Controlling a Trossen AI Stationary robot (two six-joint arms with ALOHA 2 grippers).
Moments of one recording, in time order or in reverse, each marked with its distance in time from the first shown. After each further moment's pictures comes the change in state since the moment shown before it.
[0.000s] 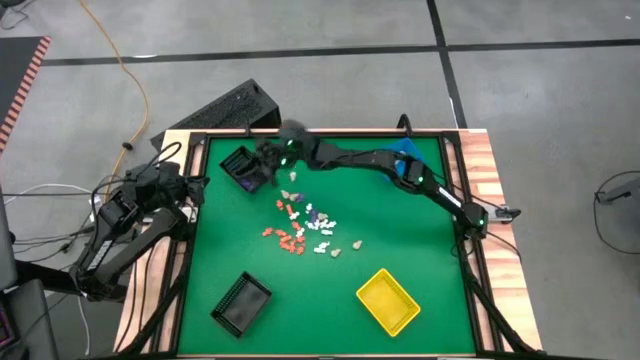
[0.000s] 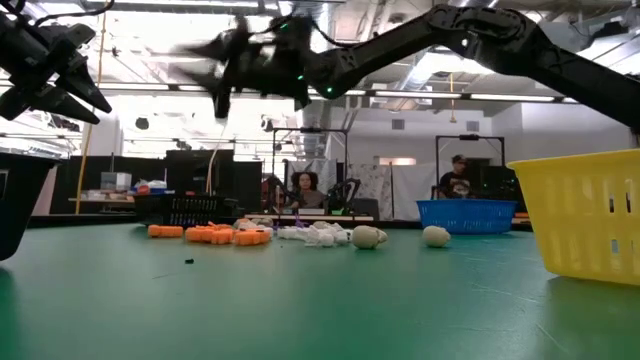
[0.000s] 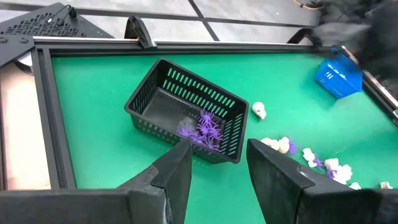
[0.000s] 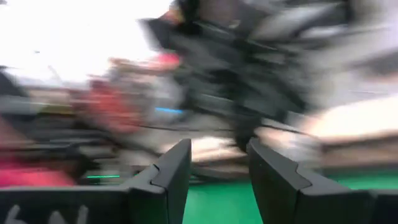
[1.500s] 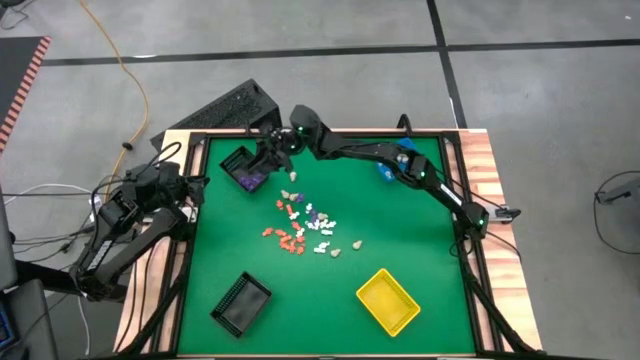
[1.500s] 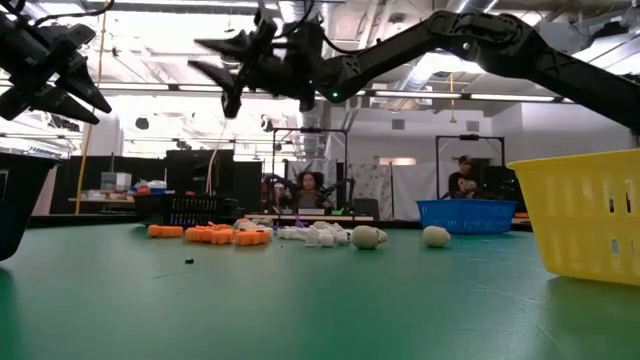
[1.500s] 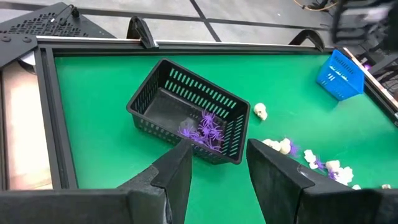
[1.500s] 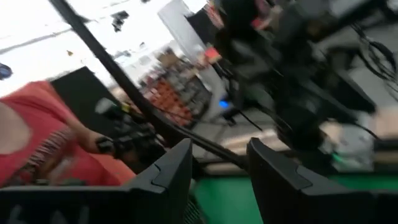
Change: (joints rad) left arm 0.000 0.000 0.000 -0.001 -0.008 -0.007; right arm -0.060 -0.011 -0.001 0.099 -0.217 0.184
